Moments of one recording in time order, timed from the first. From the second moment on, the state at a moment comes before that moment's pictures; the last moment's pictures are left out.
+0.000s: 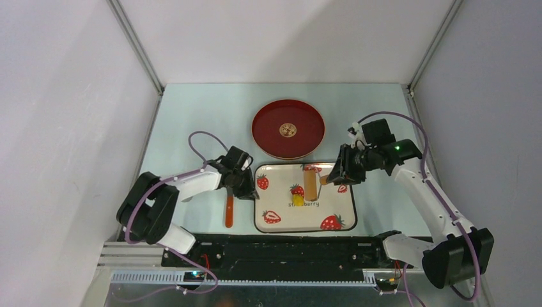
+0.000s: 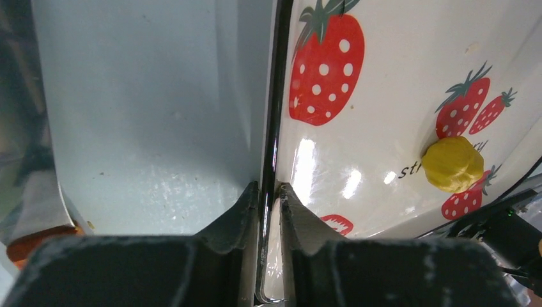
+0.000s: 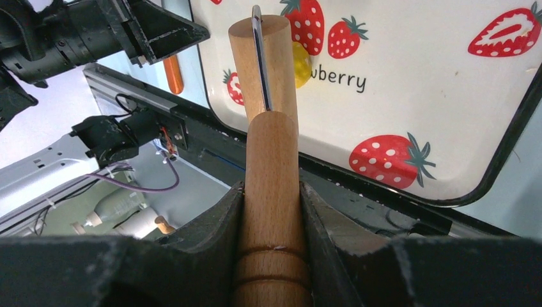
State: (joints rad) left arm -0.55 1.50 0.71 -0.38 0.23 -0.75; right arm 0.29 1.15 1.08 -0.99 -0.53 0.49
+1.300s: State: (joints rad) left arm -0.57 1.51 0.65 -0.22 0.33 -0.79; right arm 0.74 1.42 1.34 -1.17 -0.04 0.68
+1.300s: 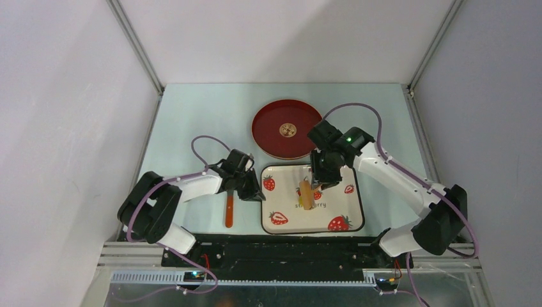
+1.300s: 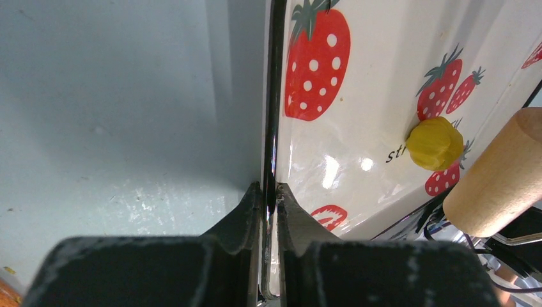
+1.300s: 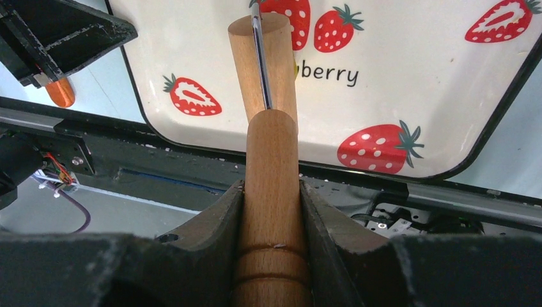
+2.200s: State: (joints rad) left arm -0.57 1.51 0.65 -0.22 0.33 -0.79; right arm 0.76 1.53 1.37 -1.17 -0.02 0.69
